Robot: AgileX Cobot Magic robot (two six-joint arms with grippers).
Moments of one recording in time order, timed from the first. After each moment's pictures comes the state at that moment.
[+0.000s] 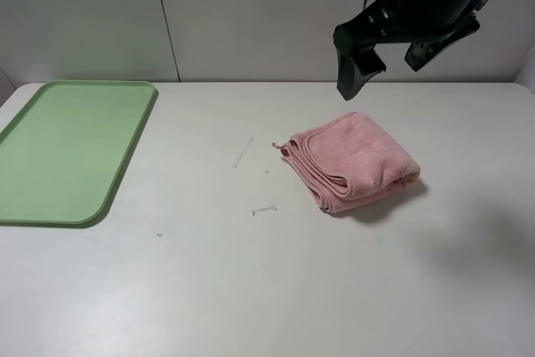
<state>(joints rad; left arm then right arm) 0.10 -0.01 -0.49 0.11 1.07 -0.10 0.58 1.54 -1.41 -0.05 1.22 0.04</state>
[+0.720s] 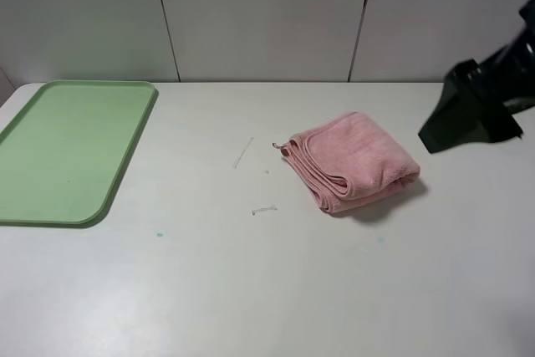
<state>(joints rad) 0.10 -0.01 -0.49 0.11 1.07 -0.10 0.58 1.06 -1.01 -0.01 1.22 0.04</state>
